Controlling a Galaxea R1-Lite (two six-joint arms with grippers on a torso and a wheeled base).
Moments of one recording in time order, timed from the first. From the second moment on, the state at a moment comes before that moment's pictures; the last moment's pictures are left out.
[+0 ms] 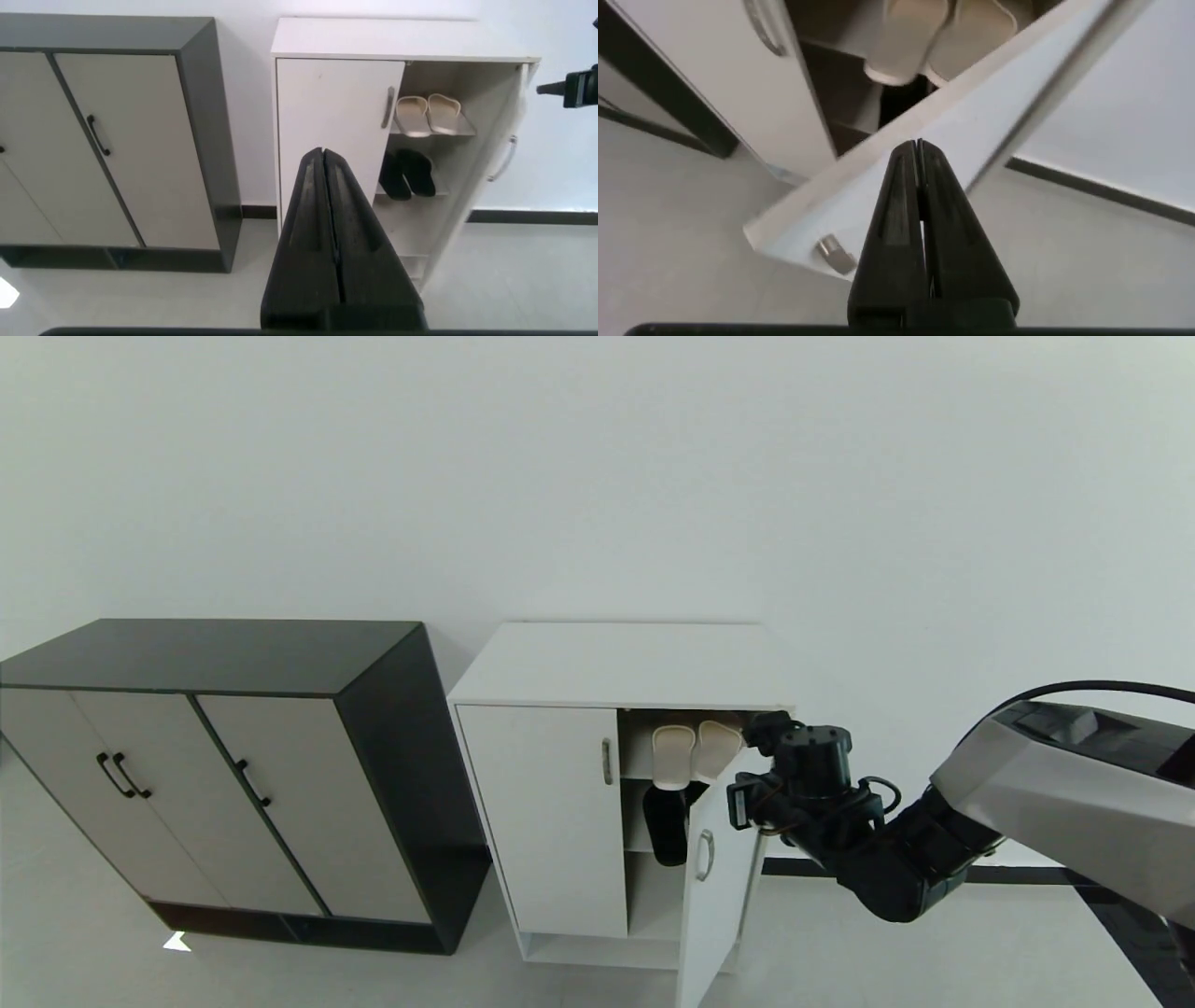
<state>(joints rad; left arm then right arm) 0.00 0.00 0.00 0.00 0.00 -0.01 0.53 2.28 -1.03 -0.92 -0.23 0.08</state>
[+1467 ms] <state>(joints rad) 0.00 0.00 0.00 0.00 0.00 -0.01 0.51 2.35 -0.76 -1.35 0.18 0.03</state>
